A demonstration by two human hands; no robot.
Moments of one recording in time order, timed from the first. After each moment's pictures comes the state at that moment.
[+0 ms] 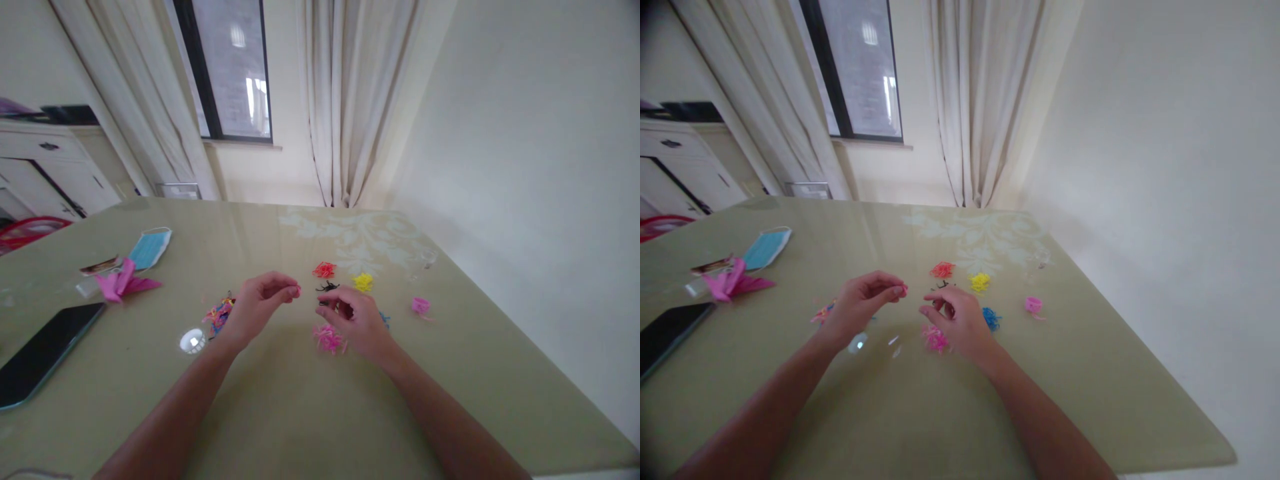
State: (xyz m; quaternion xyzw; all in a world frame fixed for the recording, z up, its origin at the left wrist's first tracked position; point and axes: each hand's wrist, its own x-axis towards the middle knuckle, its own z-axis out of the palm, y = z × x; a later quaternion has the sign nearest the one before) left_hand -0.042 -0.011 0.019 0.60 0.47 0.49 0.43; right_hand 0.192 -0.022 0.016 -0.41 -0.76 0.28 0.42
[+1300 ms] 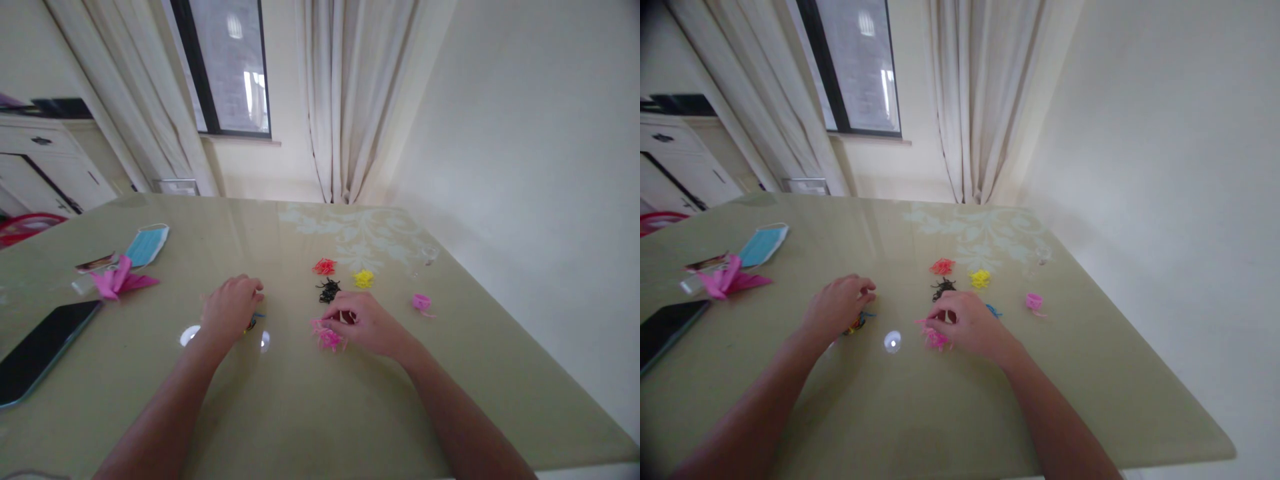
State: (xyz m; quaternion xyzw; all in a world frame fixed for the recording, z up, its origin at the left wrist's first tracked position) left_hand -0.078 -0.010 0.020 0.69 0.72 0.07 0.06; right_hand 0.212 -0.019 0.033 -0.36 -0.85 0.30 0.24
